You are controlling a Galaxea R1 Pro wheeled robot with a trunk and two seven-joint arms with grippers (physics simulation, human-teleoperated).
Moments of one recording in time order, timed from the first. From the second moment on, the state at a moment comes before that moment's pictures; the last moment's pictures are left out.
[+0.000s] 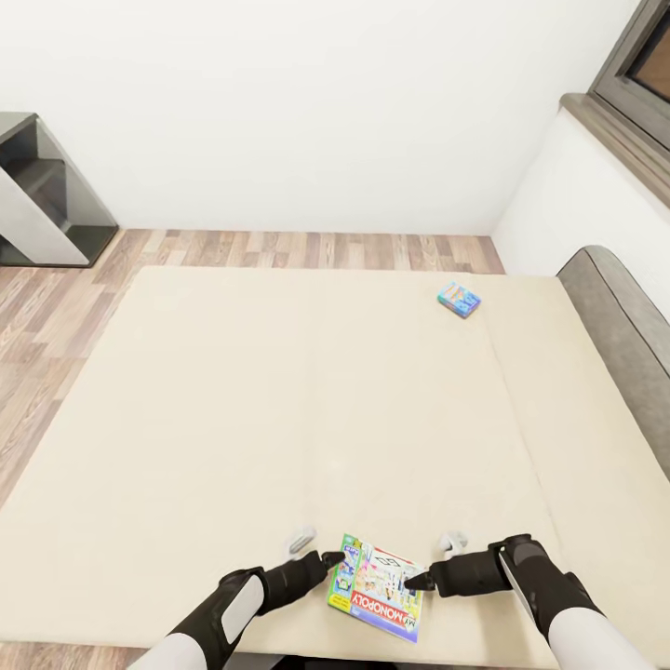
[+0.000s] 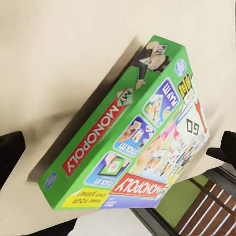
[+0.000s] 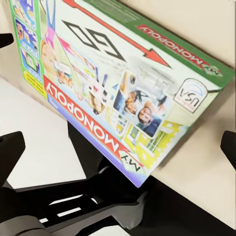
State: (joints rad) left arm -0.56 -0.14 -0.11 -0.36 0.58 0.37 -0.40; right arm -0.59 -0.11 -0.19 -0.53 0.40 0.60 1.02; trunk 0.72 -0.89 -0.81
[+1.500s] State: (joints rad) left arm -0.56 -0.15 -0.11 -0.36 0.58 0.34 -0.41; right arm -0.61 -0.10 -0.21 -0.53 0.39 0.60 0.91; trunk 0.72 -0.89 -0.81
